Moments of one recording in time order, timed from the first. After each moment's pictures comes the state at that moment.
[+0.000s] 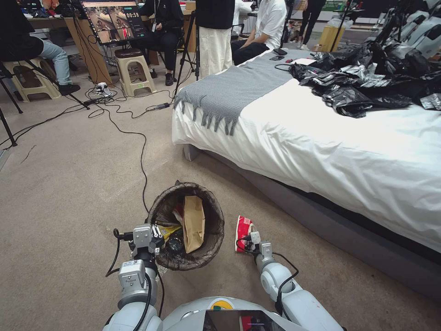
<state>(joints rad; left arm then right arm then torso) 1.90 -1.53 -0.36 -2.42 0.06 0.26 -0.34 -1.26 1.26 0.10 1.42 0.41 -0.23 0.19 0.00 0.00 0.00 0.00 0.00</state>
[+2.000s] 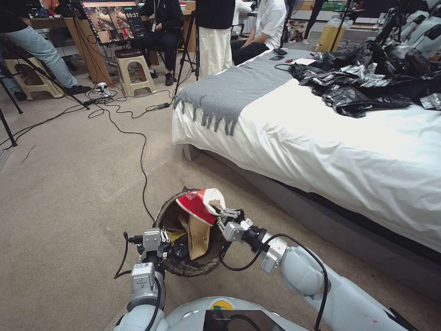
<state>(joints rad) 1.90 -1.53 -0.31 -2.38 0.11 0.27 -0.33 -1.25 0.86 -0.04 2.13 -0.35 0.14 -0.14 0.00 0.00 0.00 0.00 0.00</state>
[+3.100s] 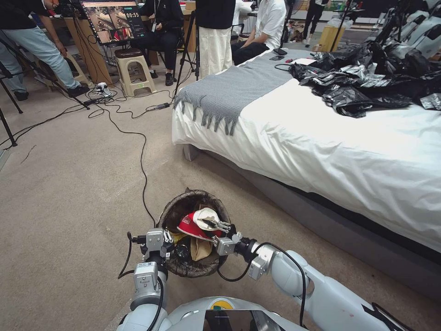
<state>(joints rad) 1.89 -1.54 -0.30 -2.37 0.10 0.28 -0.34 -1.20 0.87 -0.15 1.98 -0.44 0.13 -0.16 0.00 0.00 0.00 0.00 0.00</state>
